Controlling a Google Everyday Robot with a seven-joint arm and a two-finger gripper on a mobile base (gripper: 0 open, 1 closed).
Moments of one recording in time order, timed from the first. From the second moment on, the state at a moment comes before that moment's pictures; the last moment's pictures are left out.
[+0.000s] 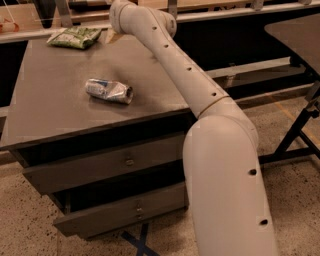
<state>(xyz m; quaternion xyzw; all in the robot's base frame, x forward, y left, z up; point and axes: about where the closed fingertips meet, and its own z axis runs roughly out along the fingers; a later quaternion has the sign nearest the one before) 0.924 0.160 0.975 -0.64 0.36 -0.23 0.64</state>
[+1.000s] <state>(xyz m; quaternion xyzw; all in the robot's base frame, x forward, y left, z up) 0.940 0.172 0.954 -0.69 0.34 -0.20 0.61</state>
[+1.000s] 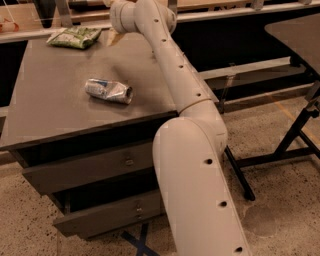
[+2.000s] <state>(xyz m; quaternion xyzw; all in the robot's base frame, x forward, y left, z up) 0.914 0.186 1.013 -0.61 0.36 -0.07 0.70</state>
